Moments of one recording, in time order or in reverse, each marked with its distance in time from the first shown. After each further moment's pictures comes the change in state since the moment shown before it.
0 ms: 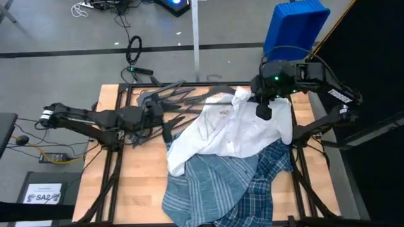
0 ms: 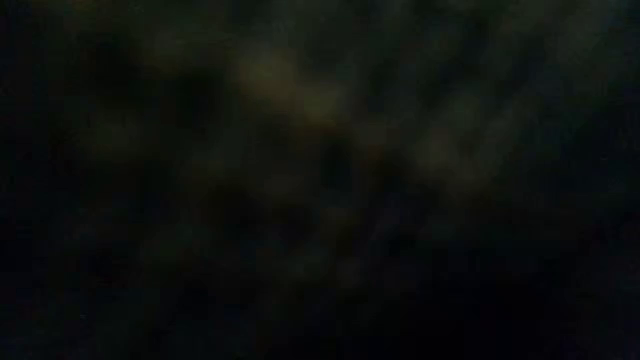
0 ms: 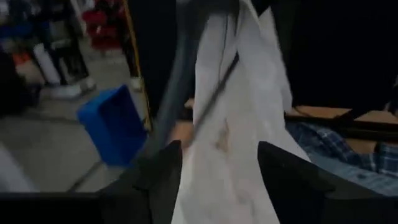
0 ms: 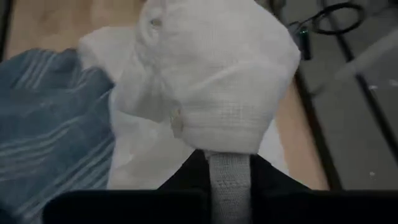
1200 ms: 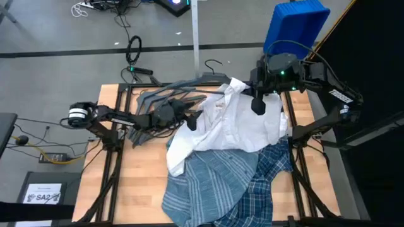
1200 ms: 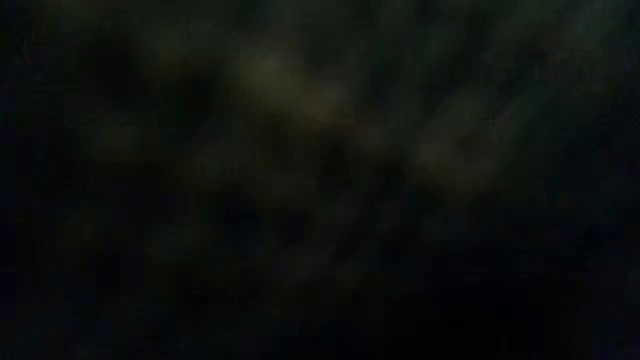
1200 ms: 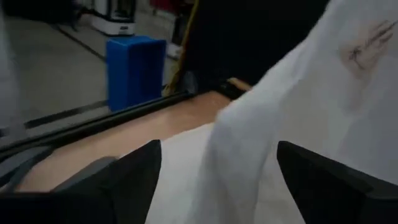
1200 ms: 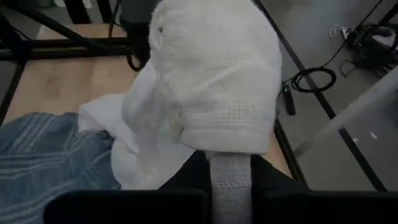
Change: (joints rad) left arm 0.283 0.544 -0.215 0.821 0.135 -0.298; right arm 0.002 -0.002 0.000 0.239 -0.032 -0.030
